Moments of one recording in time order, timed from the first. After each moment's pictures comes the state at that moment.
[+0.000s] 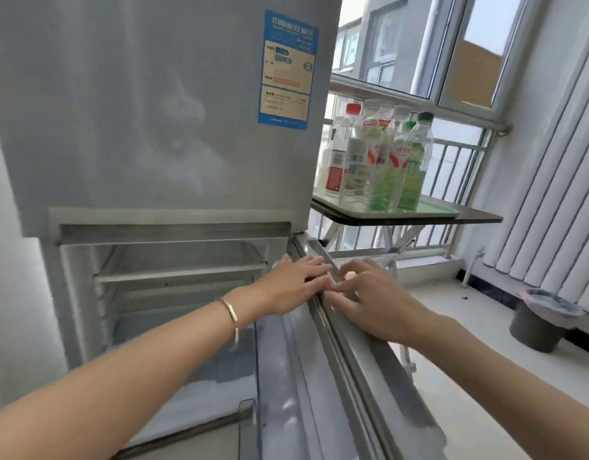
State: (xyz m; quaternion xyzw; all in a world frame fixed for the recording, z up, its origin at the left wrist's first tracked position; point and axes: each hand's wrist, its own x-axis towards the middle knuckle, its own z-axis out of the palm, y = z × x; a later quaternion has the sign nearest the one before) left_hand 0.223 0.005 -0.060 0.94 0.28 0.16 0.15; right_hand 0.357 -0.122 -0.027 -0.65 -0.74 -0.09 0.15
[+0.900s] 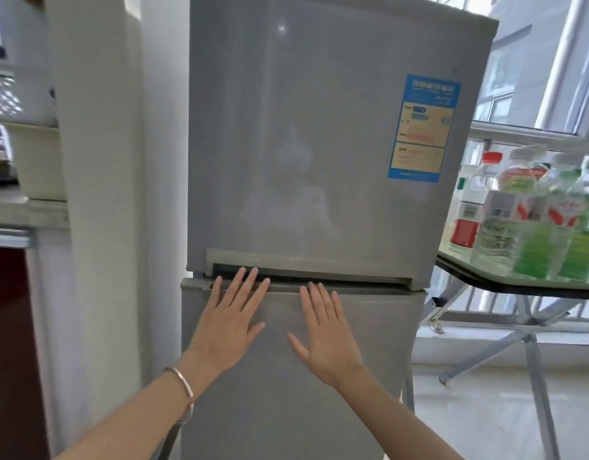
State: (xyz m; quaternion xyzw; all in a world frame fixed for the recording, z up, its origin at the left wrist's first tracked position) left_hand -0.024 0.064 -0.107 0.78 0.55 0.16 -0.26; right_hand 0.193 0.068 -0.125 -0.54 -0.79 -0.19 0.20
